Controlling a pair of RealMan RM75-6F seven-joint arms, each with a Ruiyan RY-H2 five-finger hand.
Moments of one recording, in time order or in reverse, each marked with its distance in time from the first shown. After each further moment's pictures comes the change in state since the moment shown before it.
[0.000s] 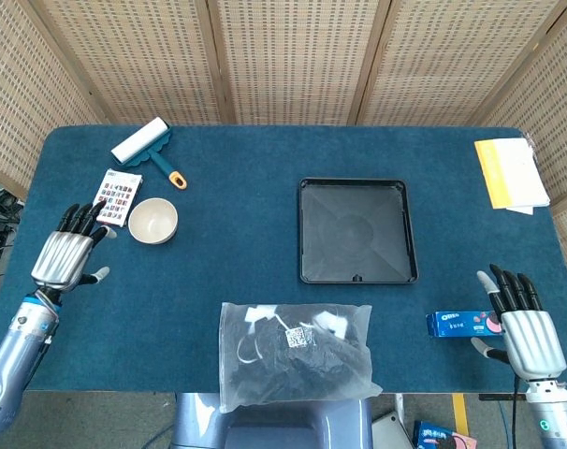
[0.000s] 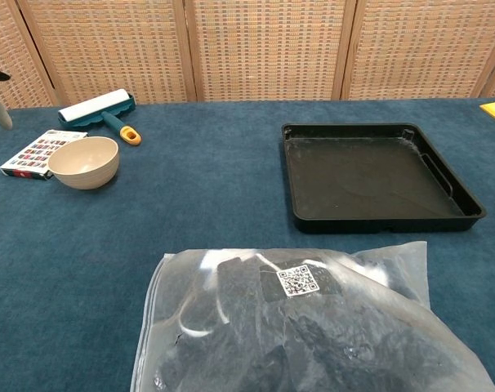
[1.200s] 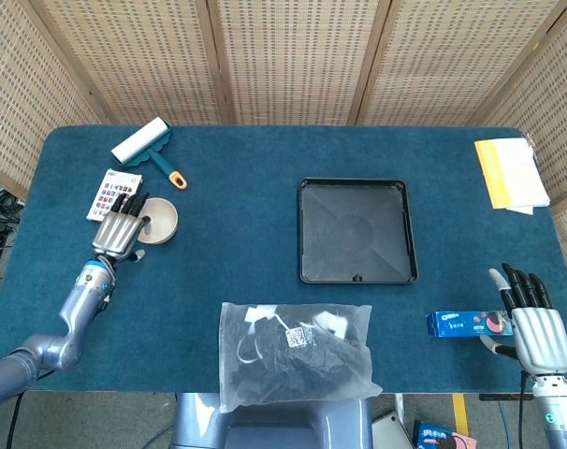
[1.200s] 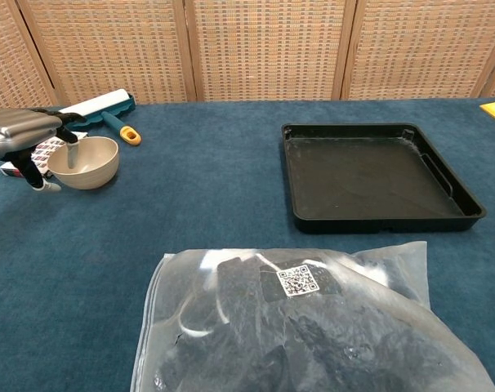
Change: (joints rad) left arm -0.248 -0.308 -0.011 0.421 -0.173 -0.255 0.091; right arm 0.004 -0.035 0.016 0.094 0.057 -0.031 0.059
